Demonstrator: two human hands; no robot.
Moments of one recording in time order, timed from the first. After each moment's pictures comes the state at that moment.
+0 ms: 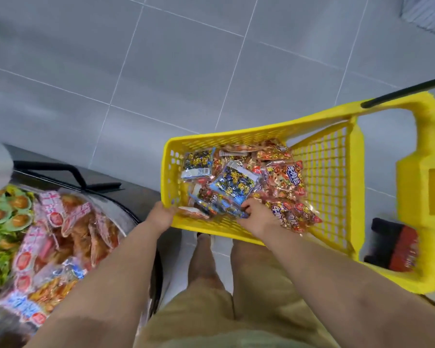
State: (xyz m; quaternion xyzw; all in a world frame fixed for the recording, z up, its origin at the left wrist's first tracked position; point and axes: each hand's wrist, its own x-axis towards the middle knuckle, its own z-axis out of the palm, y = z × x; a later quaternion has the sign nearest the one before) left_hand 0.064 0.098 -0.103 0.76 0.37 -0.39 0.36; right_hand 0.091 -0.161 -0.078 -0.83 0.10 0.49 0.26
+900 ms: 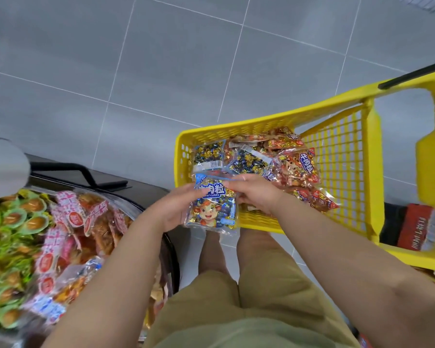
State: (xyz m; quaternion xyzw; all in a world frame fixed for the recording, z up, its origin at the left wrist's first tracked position) left_hand 0.097 0.101 -0.025 0.46 0.33 -0.48 0.67; right_hand 0.130 -0.104 -0.046 -0.60 0.24 0.51 0.57
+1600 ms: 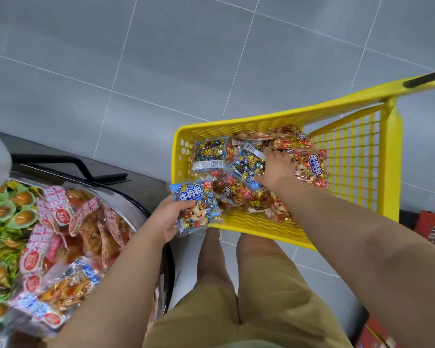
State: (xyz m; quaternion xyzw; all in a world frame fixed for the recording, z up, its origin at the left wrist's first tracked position) left_hand 0.067 0.094 -0.061 0.44 0.49 -0.35 0.67; right_hand 0.172 -0.151 -0.127 -0.92 0.01 0.38 0.03
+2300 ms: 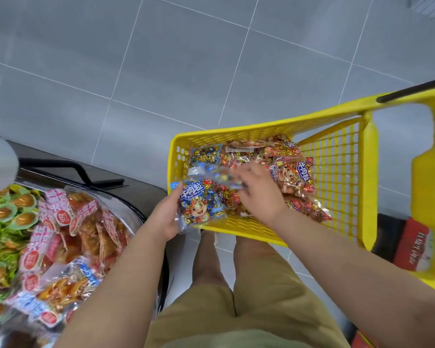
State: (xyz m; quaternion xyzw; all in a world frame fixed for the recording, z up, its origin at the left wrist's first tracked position) left_hand 0.084 0.077 -0.041 0.36 0.53 -0.32 0.70; right_hand 0.133 -0.130 -0.027 -0.91 -0.14 0.21 0.34
